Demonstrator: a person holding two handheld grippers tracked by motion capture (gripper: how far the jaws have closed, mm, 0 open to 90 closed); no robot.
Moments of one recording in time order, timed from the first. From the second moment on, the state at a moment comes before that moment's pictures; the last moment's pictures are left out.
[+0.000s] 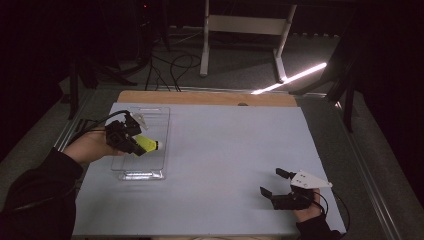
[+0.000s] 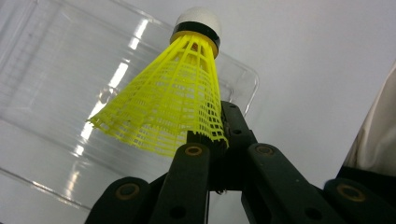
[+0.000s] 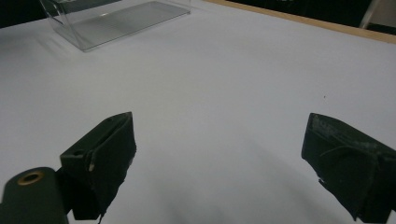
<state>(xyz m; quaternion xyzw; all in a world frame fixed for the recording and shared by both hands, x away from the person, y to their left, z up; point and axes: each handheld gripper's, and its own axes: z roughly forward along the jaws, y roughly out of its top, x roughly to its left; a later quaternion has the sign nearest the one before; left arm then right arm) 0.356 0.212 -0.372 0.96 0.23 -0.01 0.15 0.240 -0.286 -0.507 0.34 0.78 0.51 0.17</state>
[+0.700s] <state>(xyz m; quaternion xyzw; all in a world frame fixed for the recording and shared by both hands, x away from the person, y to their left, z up) 0.353 0.213 -0.405 0.97 0.22 -0.03 0.13 0.240 -0.288 -0.506 0.34 0.77 0.50 0.18</state>
